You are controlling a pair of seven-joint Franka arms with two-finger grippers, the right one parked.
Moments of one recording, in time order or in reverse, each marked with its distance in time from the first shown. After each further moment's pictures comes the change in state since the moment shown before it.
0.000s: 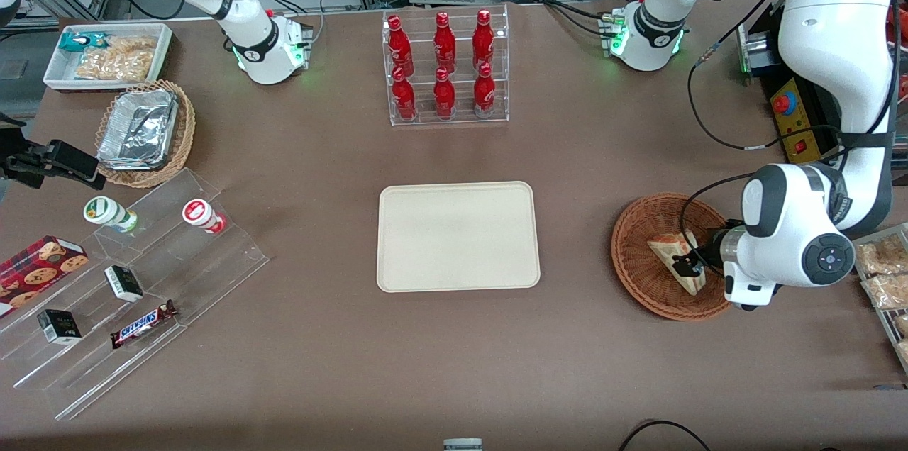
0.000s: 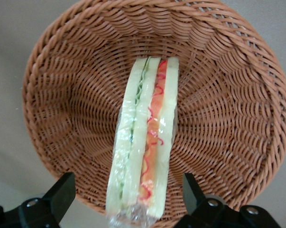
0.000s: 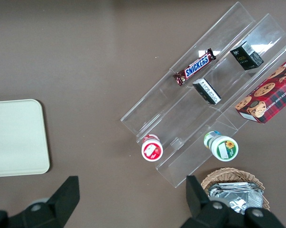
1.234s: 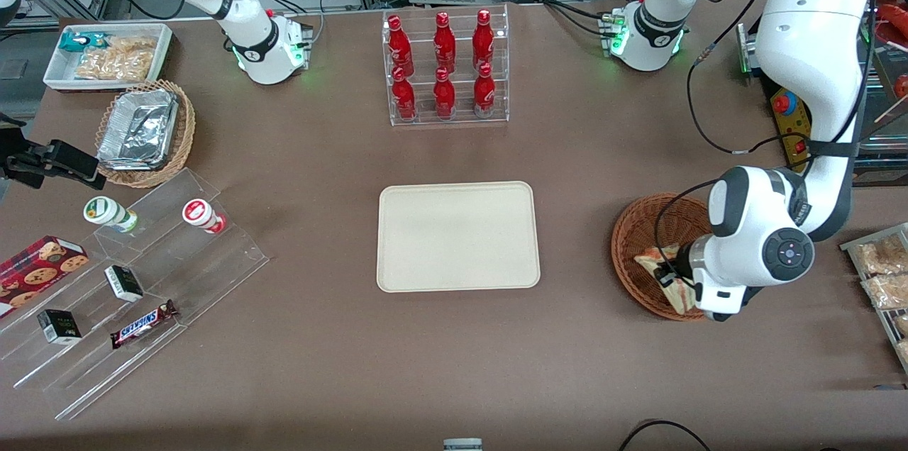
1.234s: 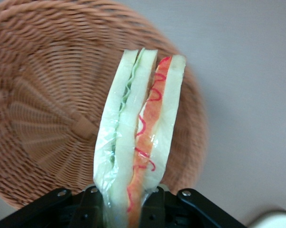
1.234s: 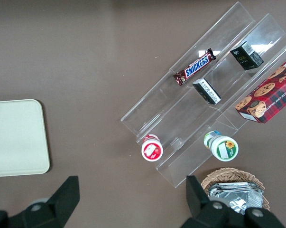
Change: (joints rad) arm -0.090 0.014 -0.026 0.040 -0.005 0.121 -0.046
